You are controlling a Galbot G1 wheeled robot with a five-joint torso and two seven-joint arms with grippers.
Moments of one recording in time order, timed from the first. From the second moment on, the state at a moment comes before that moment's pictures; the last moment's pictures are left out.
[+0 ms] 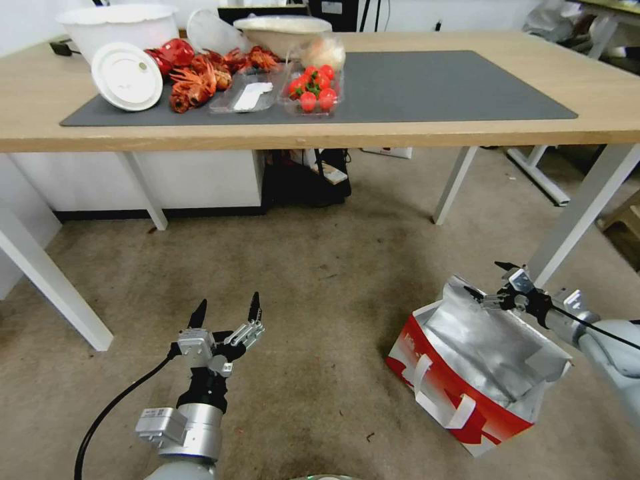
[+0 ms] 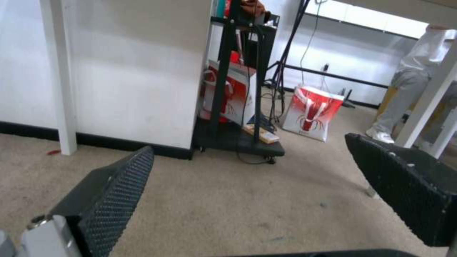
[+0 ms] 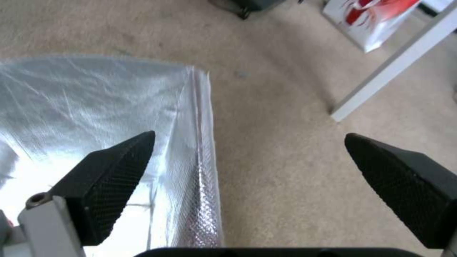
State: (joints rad) left arm 1.80 -1.38 -0.37 -2.28 -0.30 -0.11 -0.19; right arm -1.08 0.75 0.49 1.38 0.25 -0.03 -0.58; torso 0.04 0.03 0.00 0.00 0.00
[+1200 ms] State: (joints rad) left arm 1.79 -1.39 -0.38 -2.27 -0.31 -0.12 -0.21; right arm -0.99 0.79 0.38 1.25 0.24 0.01 -0.74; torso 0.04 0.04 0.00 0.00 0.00
